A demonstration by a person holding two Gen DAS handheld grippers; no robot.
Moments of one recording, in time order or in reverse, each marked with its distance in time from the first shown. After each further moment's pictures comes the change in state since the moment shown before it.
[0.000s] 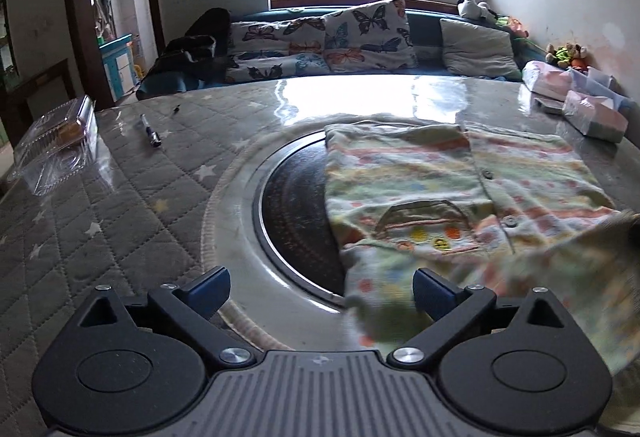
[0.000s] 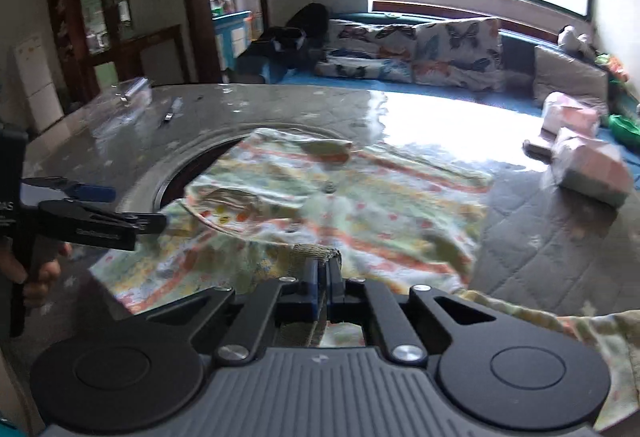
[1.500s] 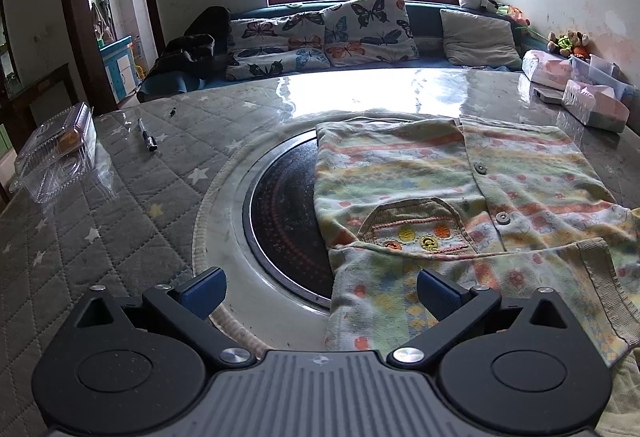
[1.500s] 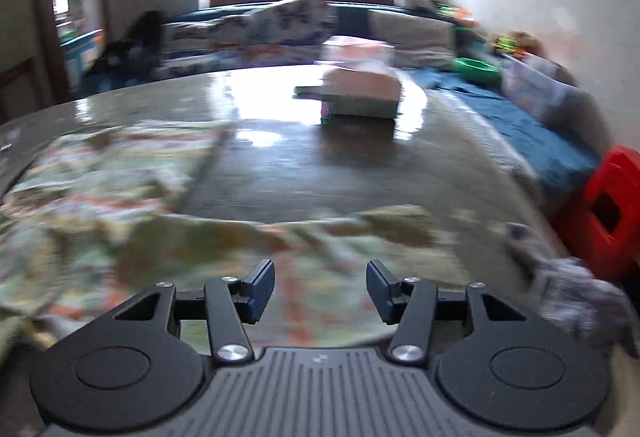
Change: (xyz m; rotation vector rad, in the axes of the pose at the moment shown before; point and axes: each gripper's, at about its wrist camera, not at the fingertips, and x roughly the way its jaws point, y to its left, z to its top) left arm -0.010 -0.017 0.007 0.028 0.021 0.006; right arm -0.057 -0.160 -0.072 0.257 0.008 -0.403
